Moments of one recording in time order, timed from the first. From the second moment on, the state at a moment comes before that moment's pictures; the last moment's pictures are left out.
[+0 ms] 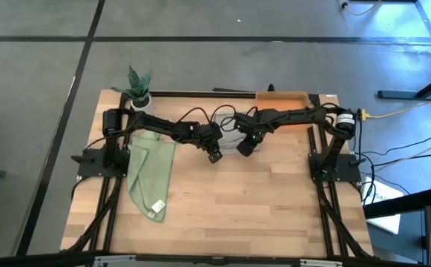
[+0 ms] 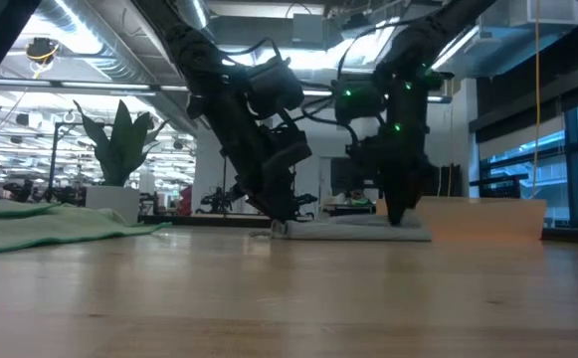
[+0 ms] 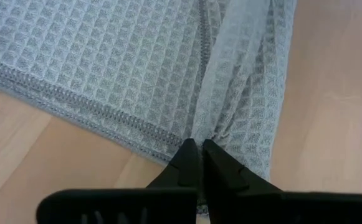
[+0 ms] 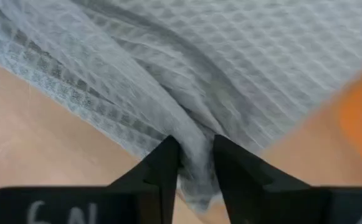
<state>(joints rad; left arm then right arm) 0.20 1.94 1.10 -0.14 -0.01 -0.33 -0.32 1.80 1.14 -0.78 0.02 0.39</state>
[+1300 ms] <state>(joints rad) 0.22 1.94 1.10 -0.15 0.02 -0.34 -0.31 1.81 1.04 -0.41 -0.14 0.28</state>
